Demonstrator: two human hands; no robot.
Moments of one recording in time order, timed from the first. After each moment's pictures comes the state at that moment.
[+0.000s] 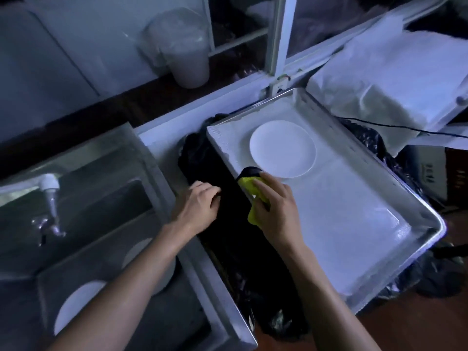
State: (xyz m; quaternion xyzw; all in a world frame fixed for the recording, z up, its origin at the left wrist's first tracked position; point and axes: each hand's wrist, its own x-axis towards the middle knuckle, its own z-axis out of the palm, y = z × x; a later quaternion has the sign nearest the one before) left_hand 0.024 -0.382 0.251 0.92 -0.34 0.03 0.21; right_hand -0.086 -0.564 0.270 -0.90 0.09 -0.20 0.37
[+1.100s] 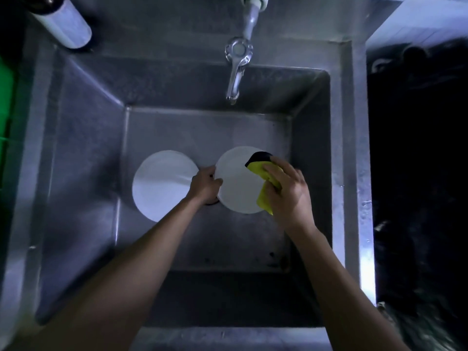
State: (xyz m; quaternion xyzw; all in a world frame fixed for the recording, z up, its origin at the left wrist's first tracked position) left_hand -0.025 -0.016 -0.004 0.78 0.30 -0.27 0.48; right_hand -0.018 -0.233 0.075 -0.92 -0.12 0.05 0.36
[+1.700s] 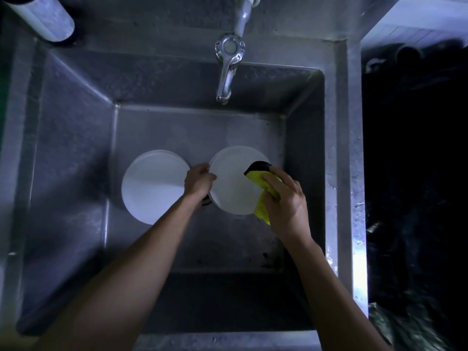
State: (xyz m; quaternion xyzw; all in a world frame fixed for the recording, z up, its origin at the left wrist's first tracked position) left_hand -0.014 -0.029 -0.010 0.69 0.42 -0.21 0.55; right_hand -0.031 -0.249 0.056 -0.93 -0.10 0.04 0.34
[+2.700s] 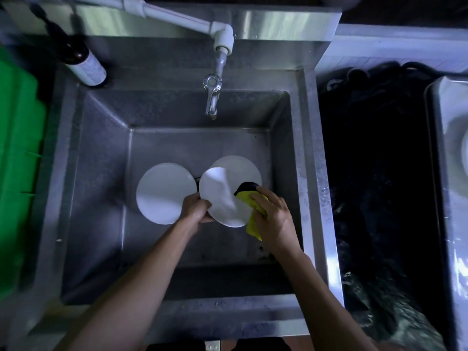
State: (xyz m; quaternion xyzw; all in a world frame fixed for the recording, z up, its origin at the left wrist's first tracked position) left_hand -0.084 -0.048 0.072 0.57 0.47 -0.21 0.64; right_hand -0.093 -0.260 0.134 -0.92 -0.10 0.10 0.36
